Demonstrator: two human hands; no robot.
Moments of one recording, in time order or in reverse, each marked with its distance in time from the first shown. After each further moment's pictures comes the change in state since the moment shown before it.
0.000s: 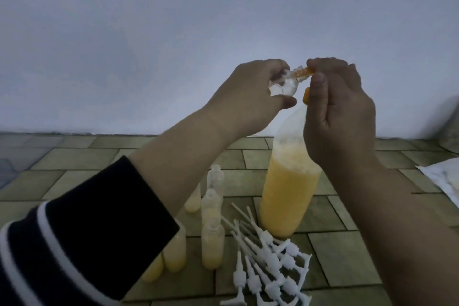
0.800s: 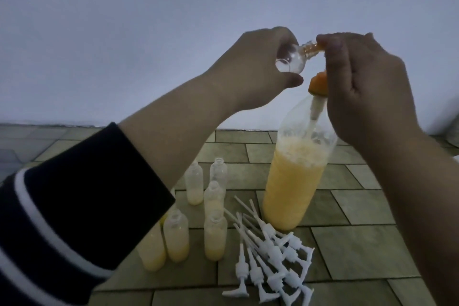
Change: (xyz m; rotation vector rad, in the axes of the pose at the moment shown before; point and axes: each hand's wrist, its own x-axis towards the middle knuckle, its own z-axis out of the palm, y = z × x) left_hand 0.010 0.004 -0.016 0.081 0.011 0.031; right_hand 0.019 -0.018 -0.029 -0.063 -0.170 -0.024
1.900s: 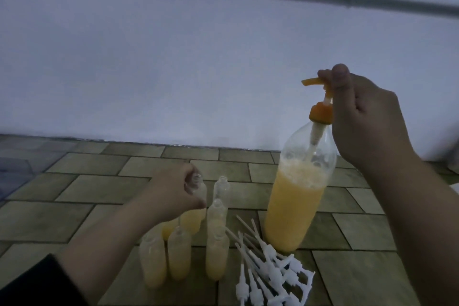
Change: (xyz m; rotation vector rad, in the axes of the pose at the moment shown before) left_hand -0.125 -0.111 0.015 0.050 -0.278 -0.570; right_hand 0.002 -0.011 -0.016 0.194 -0.084 0.222
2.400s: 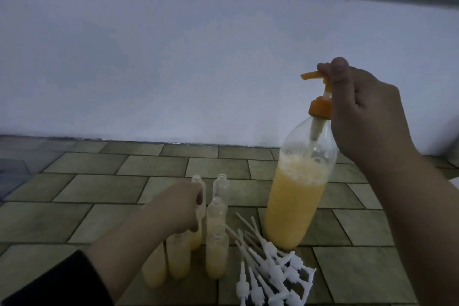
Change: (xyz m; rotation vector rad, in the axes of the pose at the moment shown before) left_hand 0.005 0.006 0.029 0.382 -0.198 -0.090; right_hand 0.001 0.001 0.004 -0.003 0.027 0.021
